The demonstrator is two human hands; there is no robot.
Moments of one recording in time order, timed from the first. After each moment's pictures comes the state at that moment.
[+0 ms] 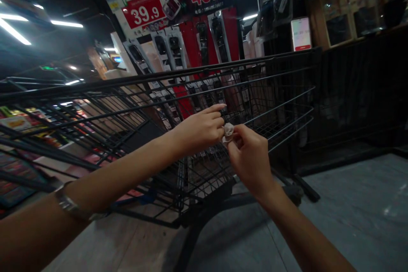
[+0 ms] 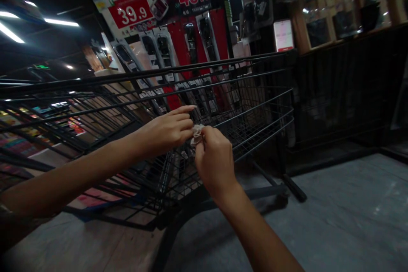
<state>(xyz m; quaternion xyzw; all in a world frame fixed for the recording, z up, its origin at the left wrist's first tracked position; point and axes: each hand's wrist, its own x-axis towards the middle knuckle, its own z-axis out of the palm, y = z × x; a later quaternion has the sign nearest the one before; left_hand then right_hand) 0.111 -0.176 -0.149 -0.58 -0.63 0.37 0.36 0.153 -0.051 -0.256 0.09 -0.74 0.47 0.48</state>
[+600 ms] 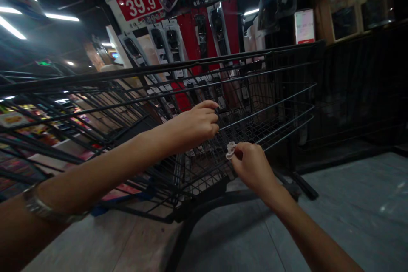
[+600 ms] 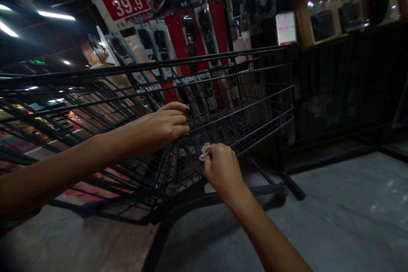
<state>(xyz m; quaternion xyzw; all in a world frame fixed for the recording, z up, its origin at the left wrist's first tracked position) 0.103 -0.180 -0.146 -0.58 -0.68 0.34 0.29 0.139 -0.036 -0.294 0.07 -0.87 0.39 0.28</state>
